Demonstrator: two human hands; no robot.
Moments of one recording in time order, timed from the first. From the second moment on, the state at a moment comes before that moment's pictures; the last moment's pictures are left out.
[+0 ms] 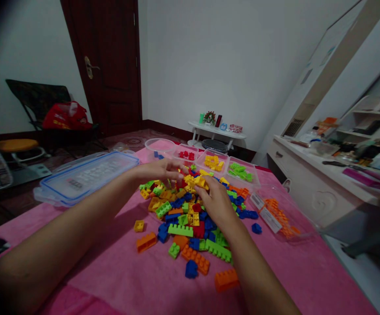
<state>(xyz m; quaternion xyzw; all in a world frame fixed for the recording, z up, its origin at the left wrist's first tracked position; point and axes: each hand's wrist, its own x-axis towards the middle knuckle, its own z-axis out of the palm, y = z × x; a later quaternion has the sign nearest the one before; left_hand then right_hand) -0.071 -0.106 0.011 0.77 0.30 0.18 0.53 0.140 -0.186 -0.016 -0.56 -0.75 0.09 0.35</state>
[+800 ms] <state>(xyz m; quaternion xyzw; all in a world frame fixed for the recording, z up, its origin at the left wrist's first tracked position) -0.041 -0.093 -0.046 0.61 0.37 0.39 0.58 0.147 -0.181 -0.019 -0.51 -0.44 0.50 0.54</state>
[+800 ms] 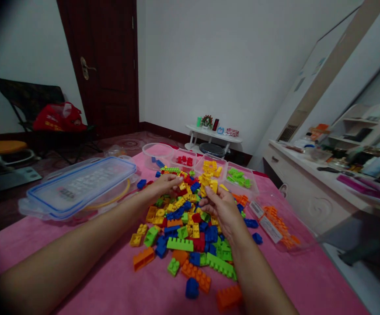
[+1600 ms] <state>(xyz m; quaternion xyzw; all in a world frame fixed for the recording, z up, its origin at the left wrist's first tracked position) -0.037 -0.084 -0.066 0.60 0.38 0.36 0.60 0.132 -0.120 -0.009 -0.59 -0.75 0.04 0.30</state>
